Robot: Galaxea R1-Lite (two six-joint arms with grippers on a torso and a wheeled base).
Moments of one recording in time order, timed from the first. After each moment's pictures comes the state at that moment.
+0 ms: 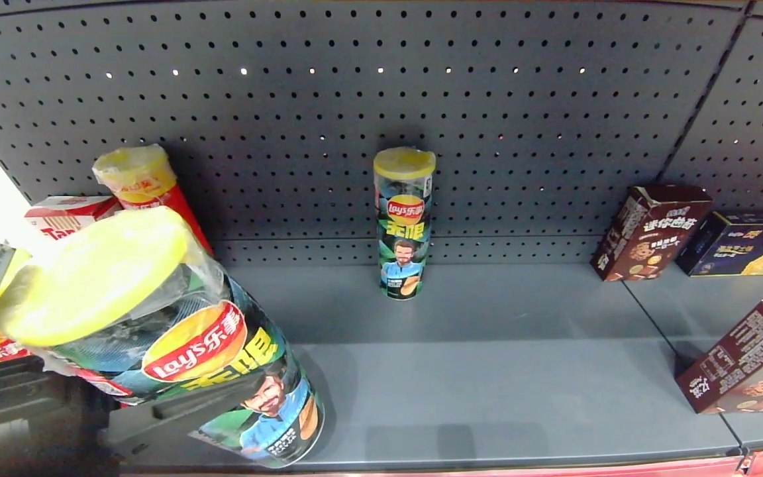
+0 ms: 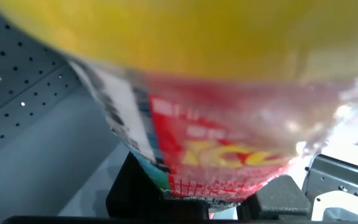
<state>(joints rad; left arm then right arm) -0.47 1.09 -0.50 -0.49 -0.55 0.17 -0.01 0.07 -0.12 0.01 0.00 0.02</state>
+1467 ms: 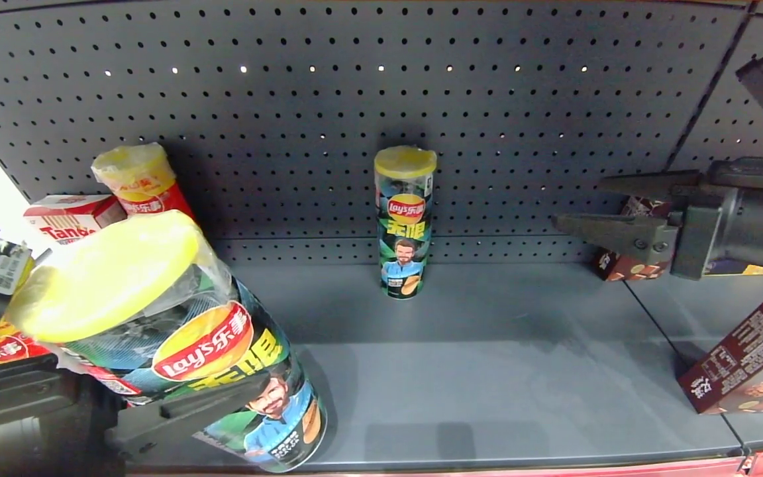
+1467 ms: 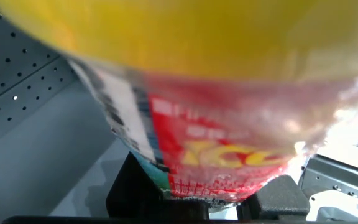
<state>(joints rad) -0.47 1.10 -0.50 -0.48 -0.55 0.15 0.49 1.33 -1.04 -0.19 0.26 -0.14</state>
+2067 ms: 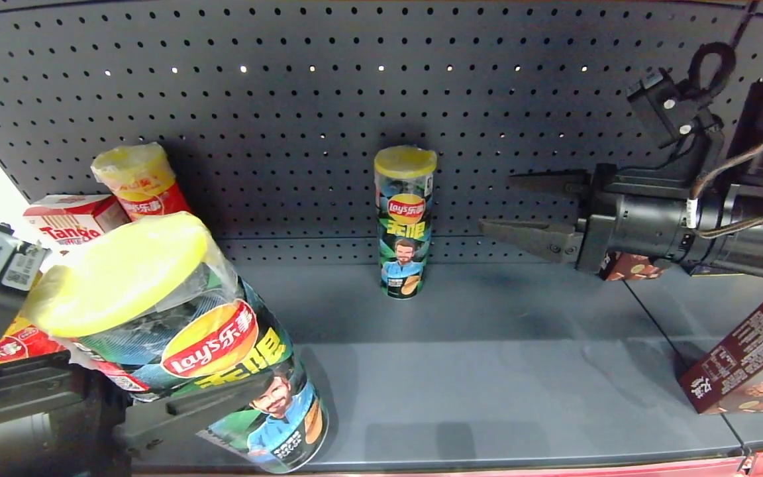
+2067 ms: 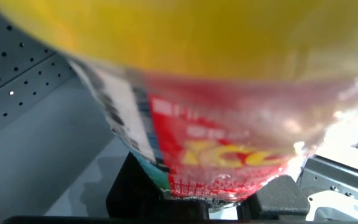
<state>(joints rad) -0.47 1.11 -0.50 -0.49 -0.55 0.14 0.48 1.56 -1.06 -0.49 0.59 -0.17</state>
